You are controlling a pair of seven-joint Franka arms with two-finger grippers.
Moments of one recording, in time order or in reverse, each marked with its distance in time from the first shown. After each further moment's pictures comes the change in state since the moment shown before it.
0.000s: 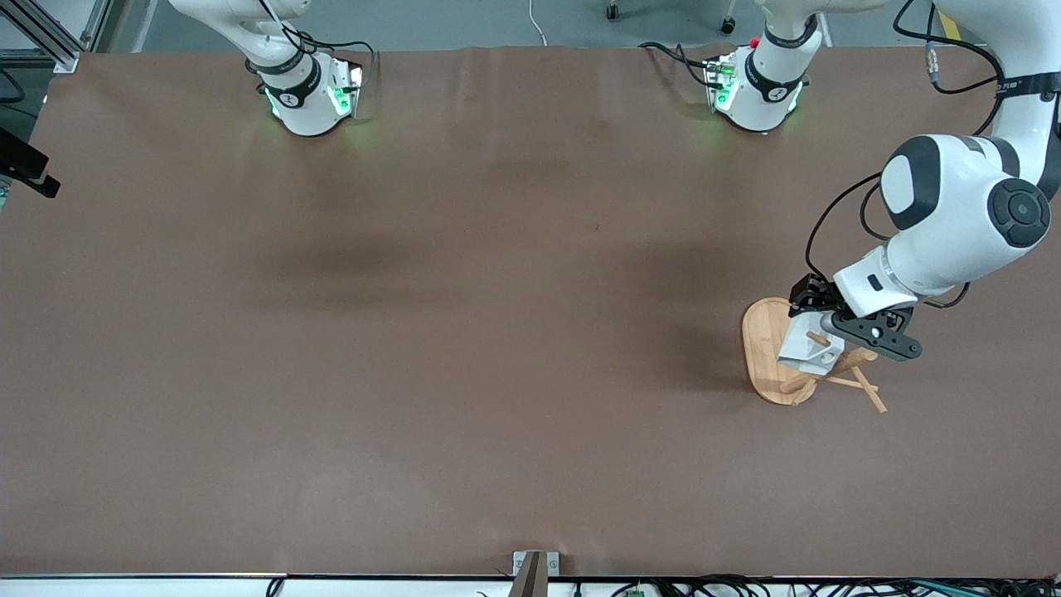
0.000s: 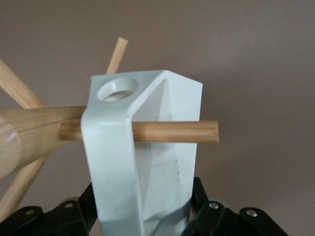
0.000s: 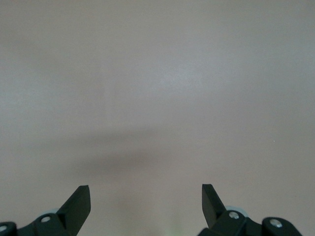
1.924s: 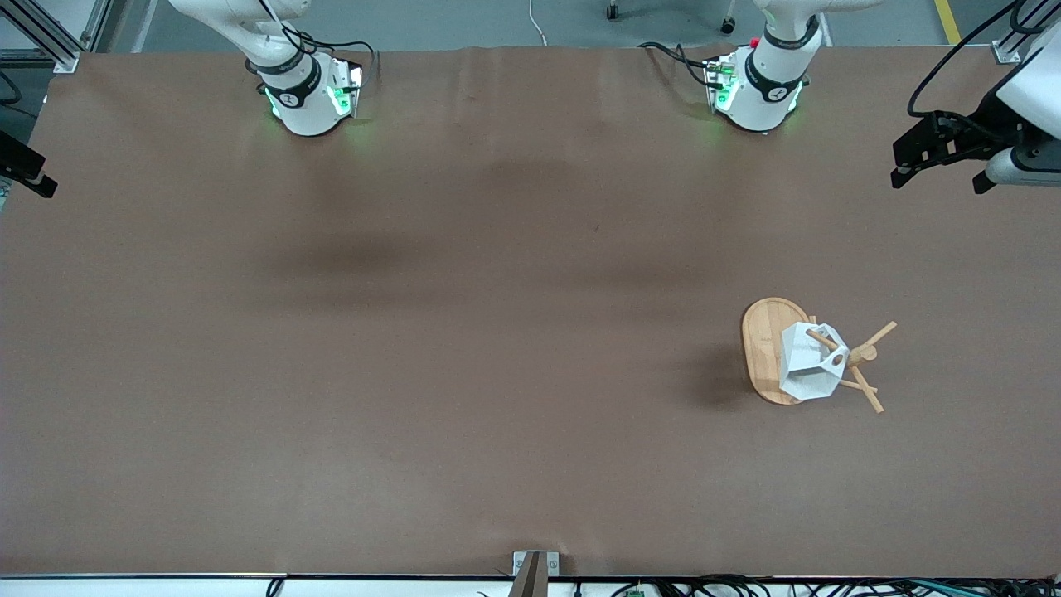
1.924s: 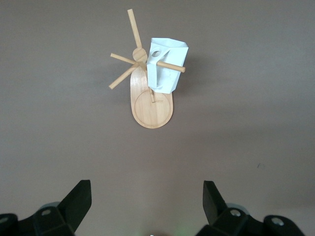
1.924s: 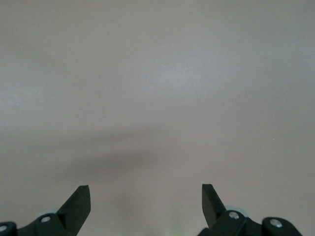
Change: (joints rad) left arm 0.053 -0.261 -0.077 0.428 0.130 -0.699 -0.400; right arm -0.002 0.002 -0.007 0.000 0.000 -0.003 0.000
